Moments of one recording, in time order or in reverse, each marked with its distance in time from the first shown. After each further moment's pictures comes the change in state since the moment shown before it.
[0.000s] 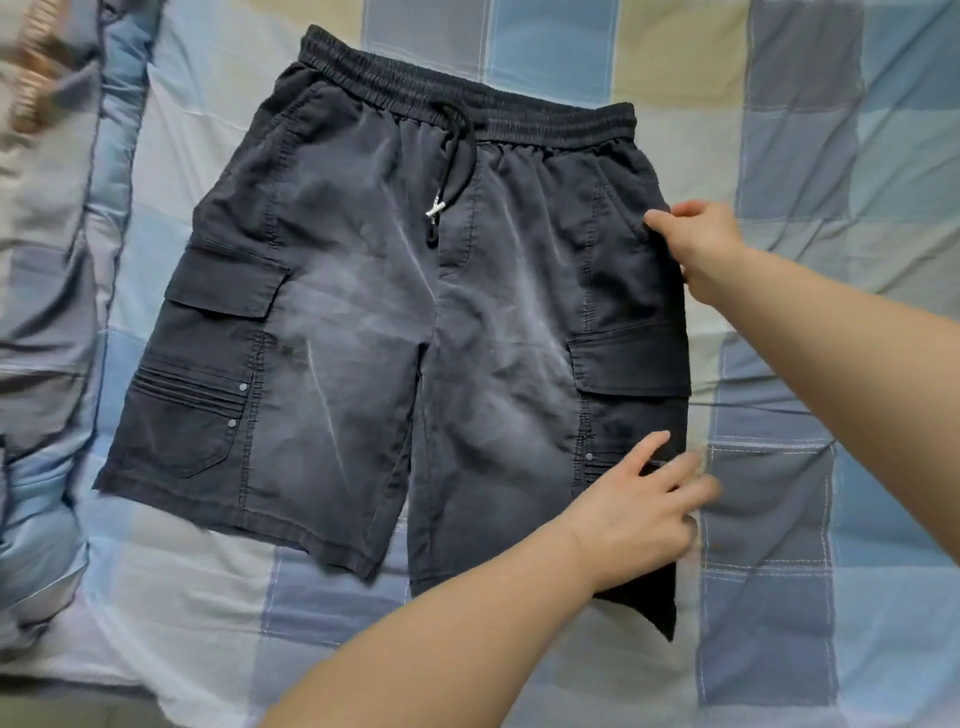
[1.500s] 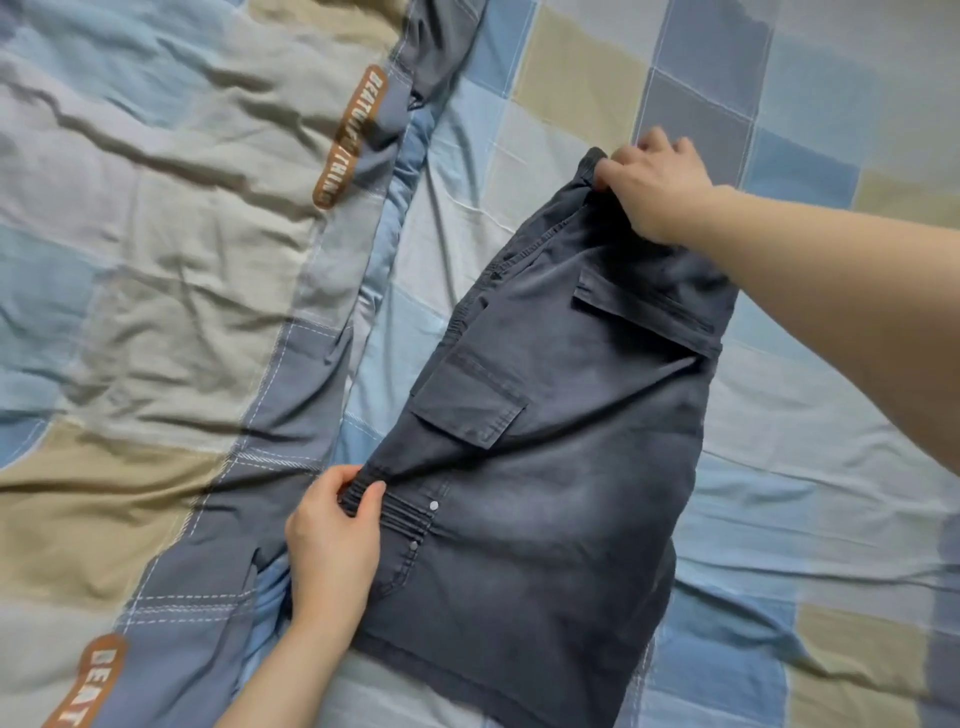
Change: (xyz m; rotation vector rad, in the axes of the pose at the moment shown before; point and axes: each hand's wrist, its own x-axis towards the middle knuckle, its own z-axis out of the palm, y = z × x) left_hand -0.353 -0.245 -0.144 -0.359 0.612 -1.692; right_hand -0.005 -0.213 0.318 -1.531 -0.078 -1.119
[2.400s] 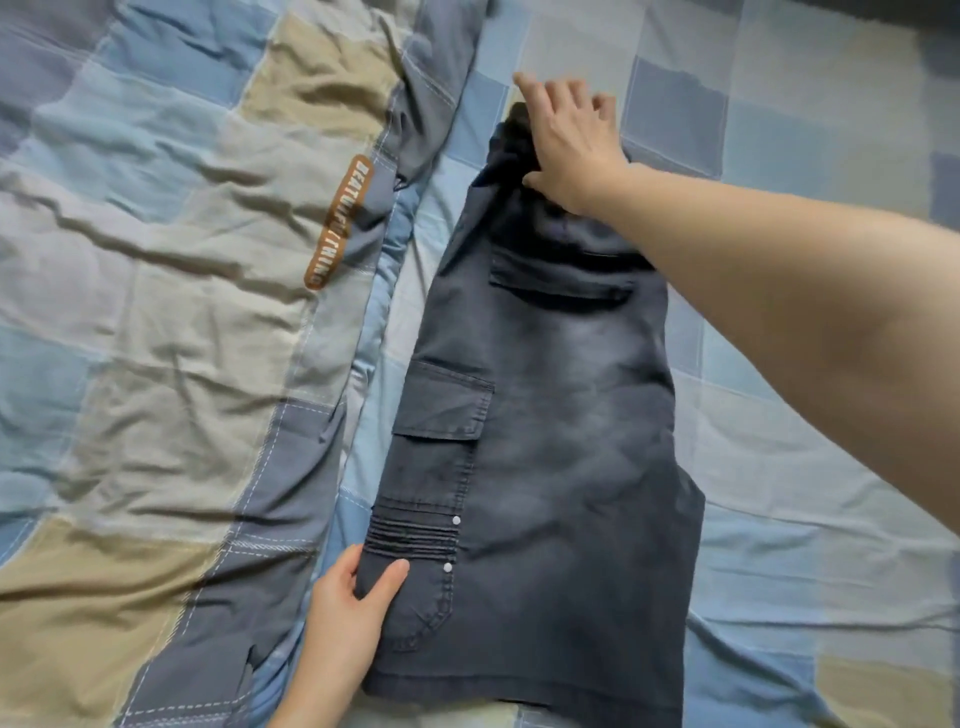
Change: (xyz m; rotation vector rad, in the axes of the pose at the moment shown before) left_hand 0.012 -0.019 0.010 -0.436 -0.389 -0.157; right_hand 0.079 -0.029 -0.069 0.230 0.223 0.192
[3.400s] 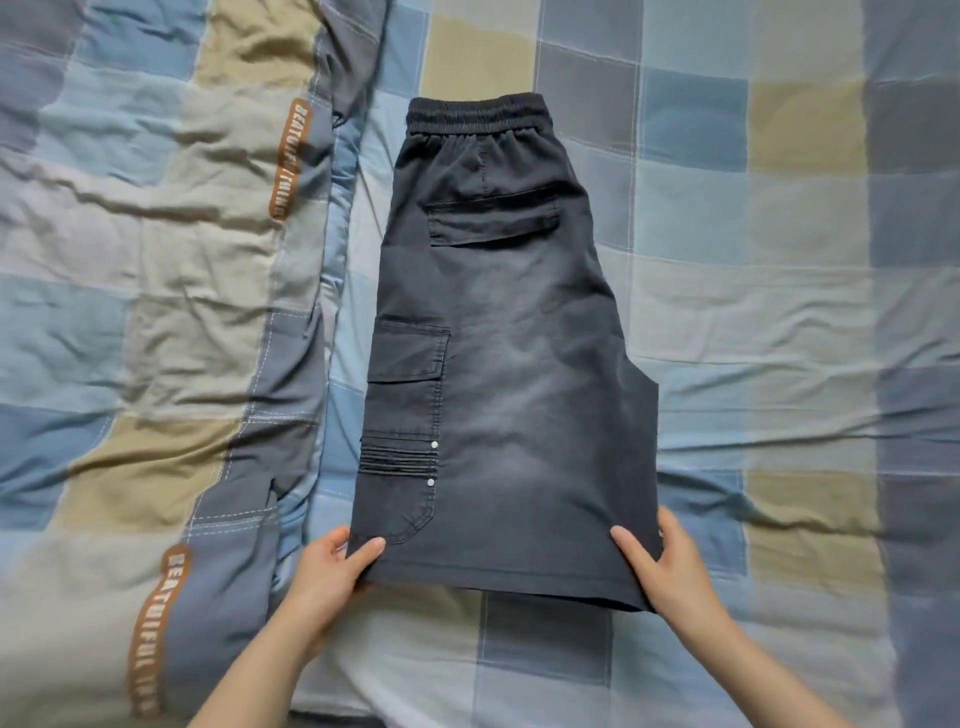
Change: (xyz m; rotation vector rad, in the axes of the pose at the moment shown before) left_hand -0.090 -0.050 -0.035 0.115 -0.119 -0.365; right_hand -0.555 -0.021 0.049 1.160 -0.349 0.942
